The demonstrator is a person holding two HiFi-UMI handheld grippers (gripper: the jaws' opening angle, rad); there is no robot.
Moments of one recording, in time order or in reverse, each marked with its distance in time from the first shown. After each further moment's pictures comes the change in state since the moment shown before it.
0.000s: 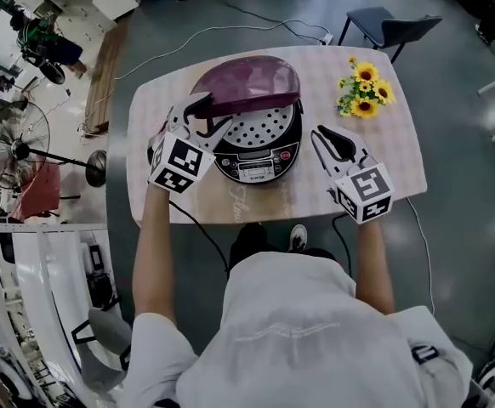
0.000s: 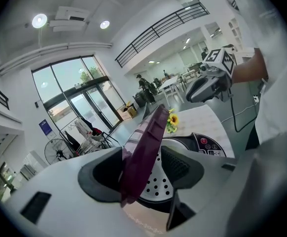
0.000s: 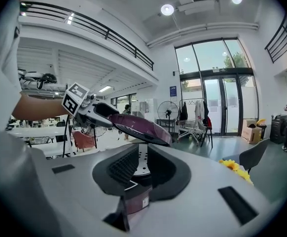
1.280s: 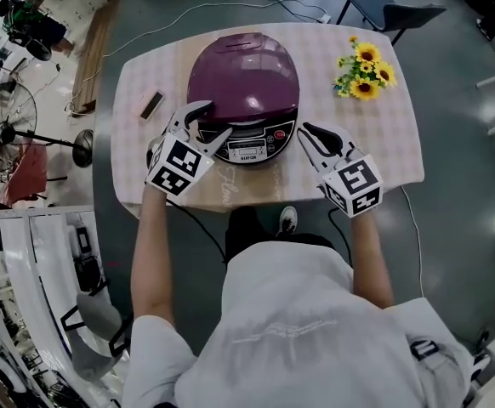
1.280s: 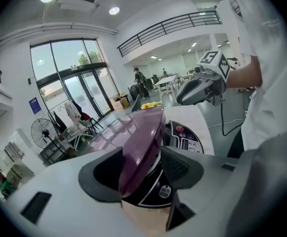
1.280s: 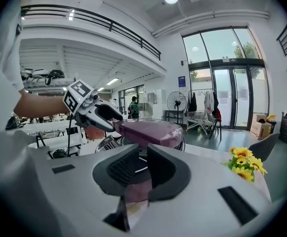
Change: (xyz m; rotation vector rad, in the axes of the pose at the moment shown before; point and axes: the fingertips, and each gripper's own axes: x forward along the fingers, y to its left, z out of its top) left arm 0.008 -0.075 -0.052 -0.144 0.079 -0.142; right arm 0.011 0.031 -0.051 -0.016 0.104 0.107
